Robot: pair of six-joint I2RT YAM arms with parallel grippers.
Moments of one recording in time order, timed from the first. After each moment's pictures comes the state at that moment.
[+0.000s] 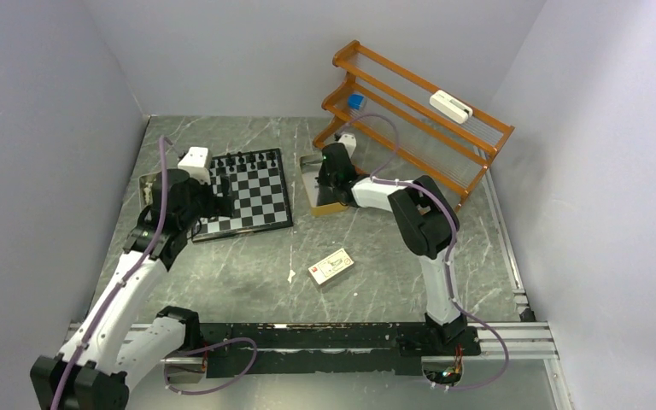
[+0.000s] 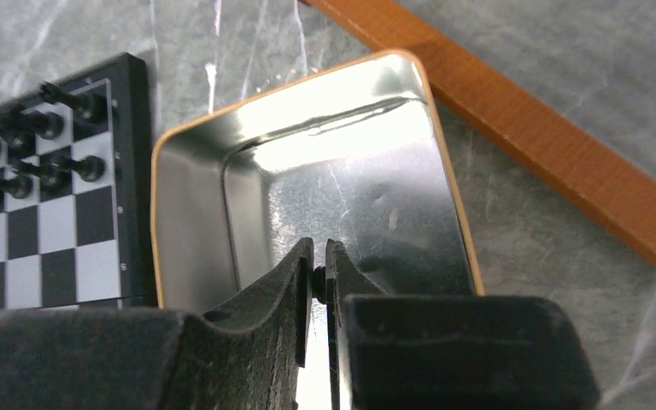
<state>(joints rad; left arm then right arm) -0.24 0.86 0.77 -0.33 -0.09 -0.10 0.58 2.15 1.35 0.24 0.27 0.56</state>
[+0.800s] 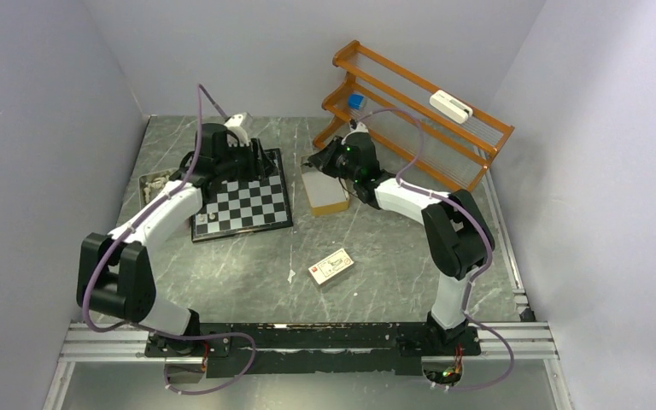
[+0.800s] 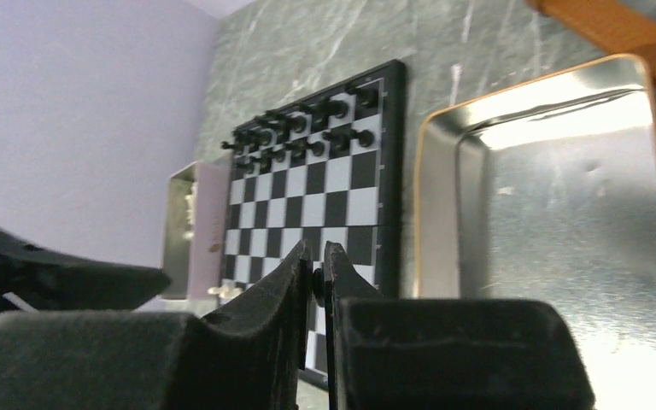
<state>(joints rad) -0.27 1.46 1.07 -0.13 0.32 -0.32 0.53 1.87 1.19 0.36 -0.10 0.80</state>
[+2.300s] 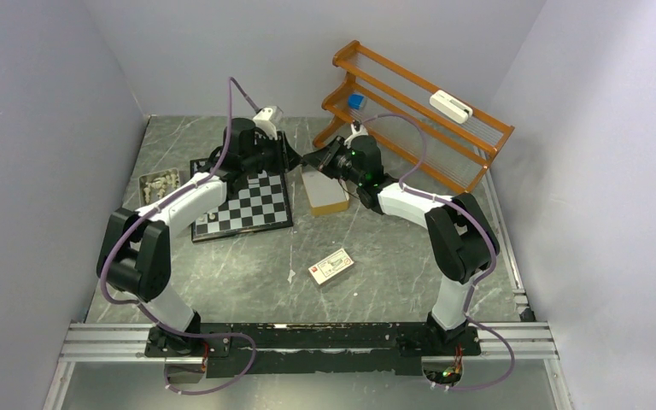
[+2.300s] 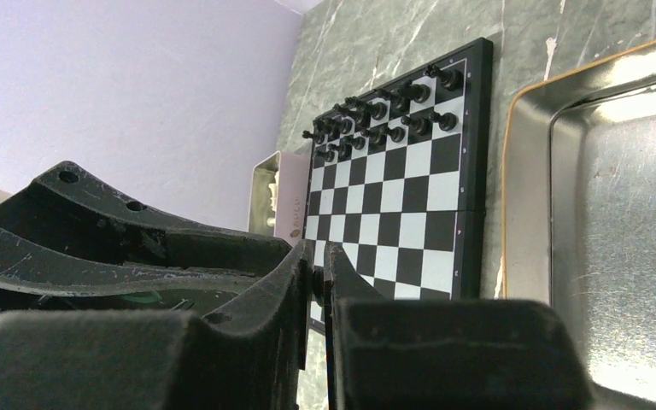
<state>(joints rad) -0.42 1.64 1.16 0.11 0.35 -0.34 0.53 1.83 1.12 0.50 -0.22 0.99</state>
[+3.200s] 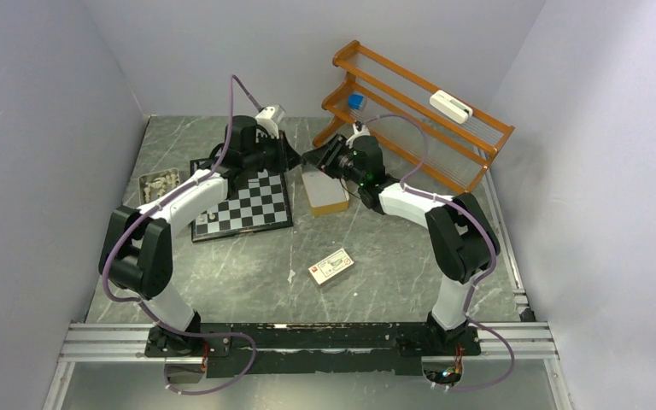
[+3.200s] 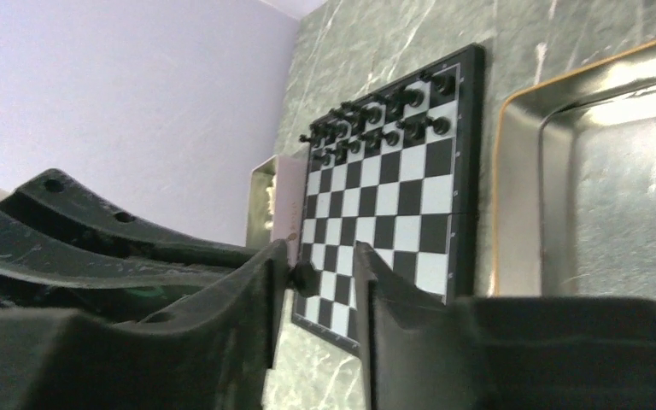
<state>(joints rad) -0.42 1.66 1.19 0.08 0.39 -0.35 0.53 1.83 1.12 0.51 -0.22 0.98</state>
